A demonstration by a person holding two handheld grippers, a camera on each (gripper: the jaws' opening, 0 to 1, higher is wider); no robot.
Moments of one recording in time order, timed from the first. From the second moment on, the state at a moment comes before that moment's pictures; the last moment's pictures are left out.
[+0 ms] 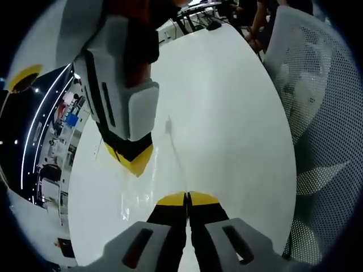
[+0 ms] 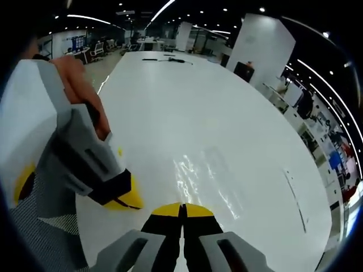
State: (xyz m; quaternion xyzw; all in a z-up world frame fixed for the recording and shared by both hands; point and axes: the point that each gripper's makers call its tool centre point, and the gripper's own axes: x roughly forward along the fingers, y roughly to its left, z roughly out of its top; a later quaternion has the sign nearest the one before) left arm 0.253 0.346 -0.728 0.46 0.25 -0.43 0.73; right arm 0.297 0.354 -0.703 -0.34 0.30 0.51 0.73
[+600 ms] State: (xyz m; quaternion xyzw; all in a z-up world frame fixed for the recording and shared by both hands) left arm 0.262 0.348 -0.728 0.47 0.25 -0.43 0.73; right arm 0.295 0.354 -0.708 -0.33 0.30 0.51 0.73
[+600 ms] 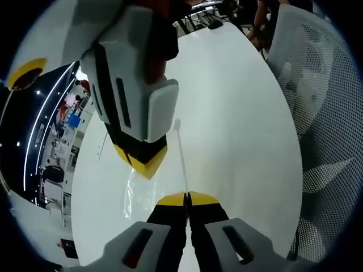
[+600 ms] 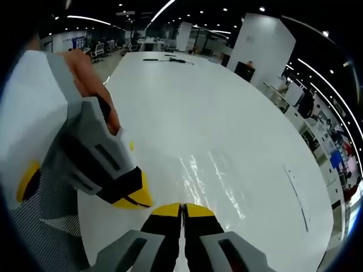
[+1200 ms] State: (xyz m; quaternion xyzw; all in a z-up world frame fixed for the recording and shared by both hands) left arm 0.275 0.354 -0.751 0.49 0.26 -0.44 0.71; right arm 0.287 0.328 -0.706 -0.30 0.31 0.48 0.76
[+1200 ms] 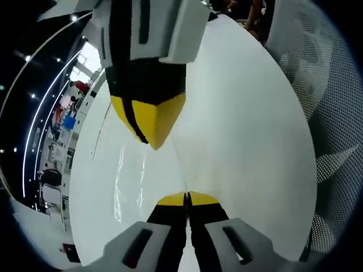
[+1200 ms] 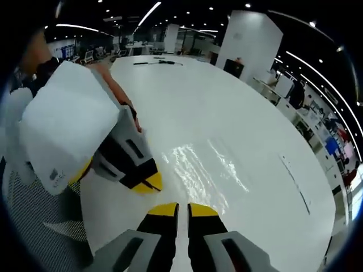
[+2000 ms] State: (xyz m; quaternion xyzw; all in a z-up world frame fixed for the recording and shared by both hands) left arm 0.283 0.355 -0.760 0.50 0.26 -0.45 0.69; right arm 0.276 0.307 -0.715 -0.27 0.33 0.46 0.78
